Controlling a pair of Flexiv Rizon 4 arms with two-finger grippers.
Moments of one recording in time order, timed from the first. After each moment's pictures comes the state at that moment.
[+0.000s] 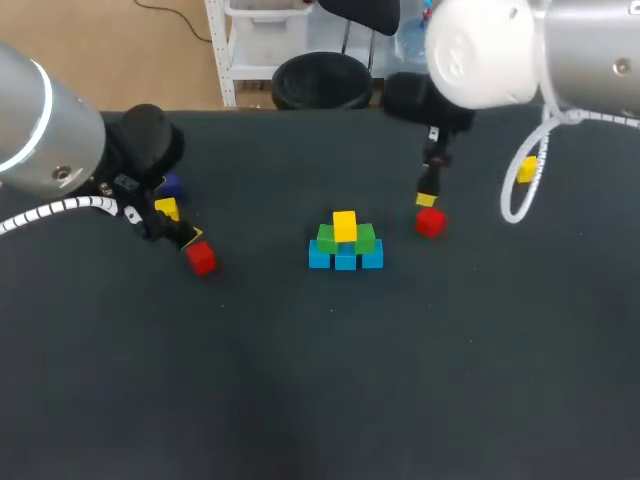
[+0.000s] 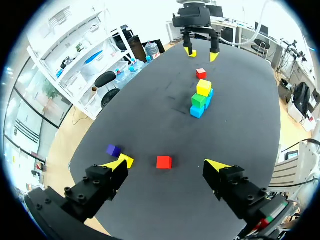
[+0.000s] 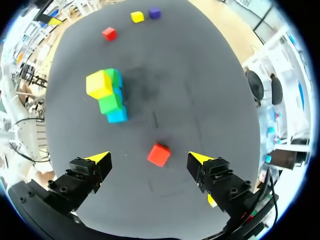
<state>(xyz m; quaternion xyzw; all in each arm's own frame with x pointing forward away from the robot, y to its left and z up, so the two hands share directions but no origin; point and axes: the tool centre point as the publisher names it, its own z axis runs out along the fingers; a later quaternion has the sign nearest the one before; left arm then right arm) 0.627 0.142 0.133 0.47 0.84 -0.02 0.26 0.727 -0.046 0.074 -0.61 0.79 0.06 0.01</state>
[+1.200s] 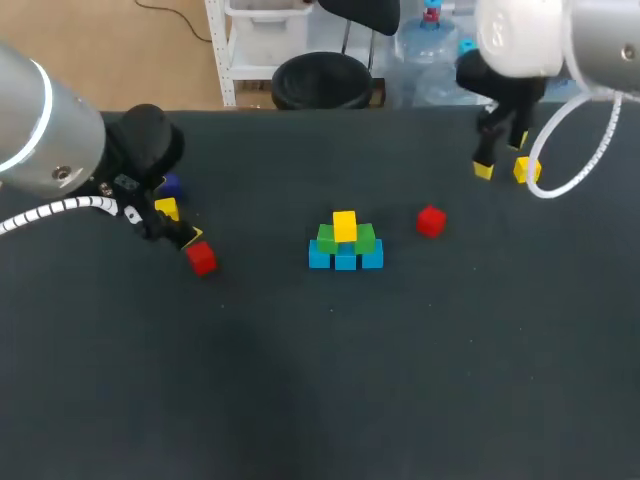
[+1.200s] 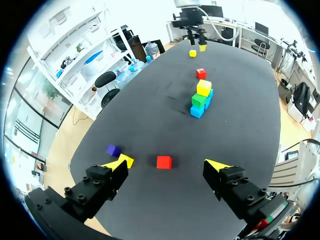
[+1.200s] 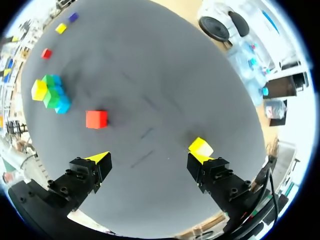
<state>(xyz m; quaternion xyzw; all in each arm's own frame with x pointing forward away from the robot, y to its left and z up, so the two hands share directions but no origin) 0.627 0.142 0.133 0.47 0.84 -0.02 0.26 0.781 -0.155 0.062 -0.40 0.91 0.02 -0.03</state>
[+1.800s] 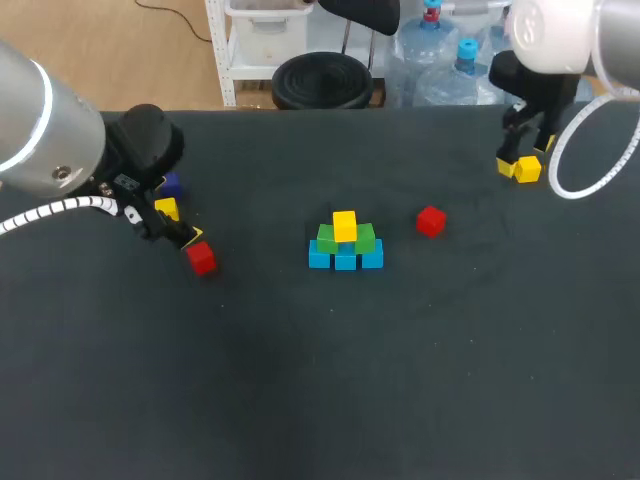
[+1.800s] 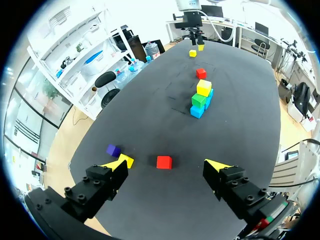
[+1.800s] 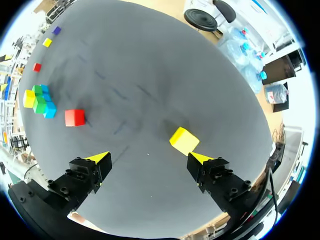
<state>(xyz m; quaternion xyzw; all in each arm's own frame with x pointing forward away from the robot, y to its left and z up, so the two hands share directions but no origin) 0.627 0.142 0.133 0.47 0.84 -0.02 0.26 0.798 -0.199 0.044 -0.35 0.93 0.03 -0.03</state>
